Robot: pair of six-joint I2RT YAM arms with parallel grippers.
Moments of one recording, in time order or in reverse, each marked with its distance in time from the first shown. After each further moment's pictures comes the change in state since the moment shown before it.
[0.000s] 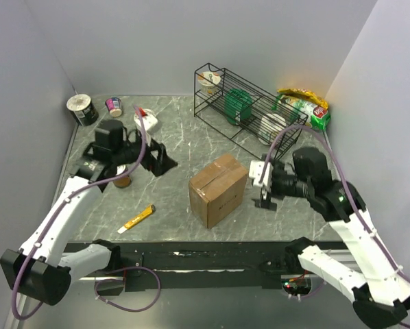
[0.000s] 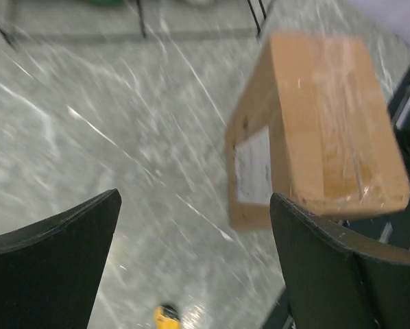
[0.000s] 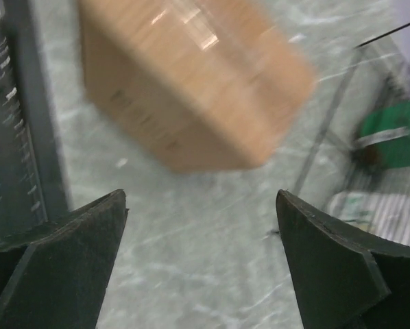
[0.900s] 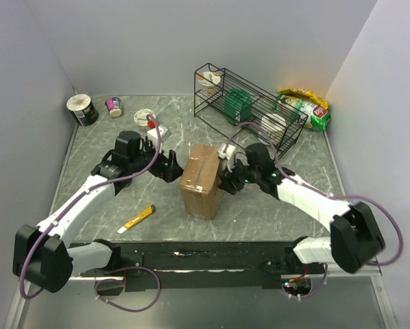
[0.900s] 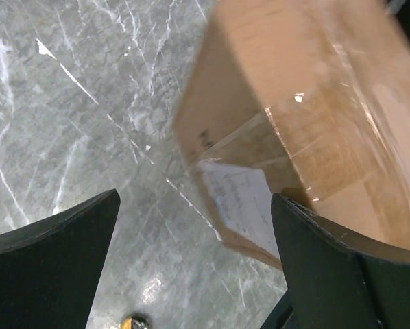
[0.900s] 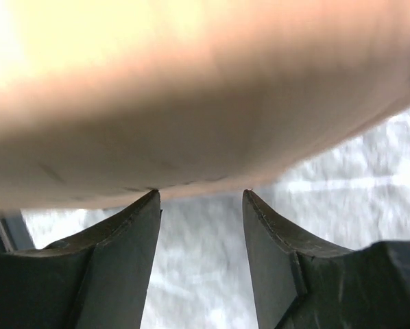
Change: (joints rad) left arm -0.076 0.103 -0.218 0.213 -0.113 -0.154; right arm 0.057 0.431 -0.383 0.794 0.024 0.521
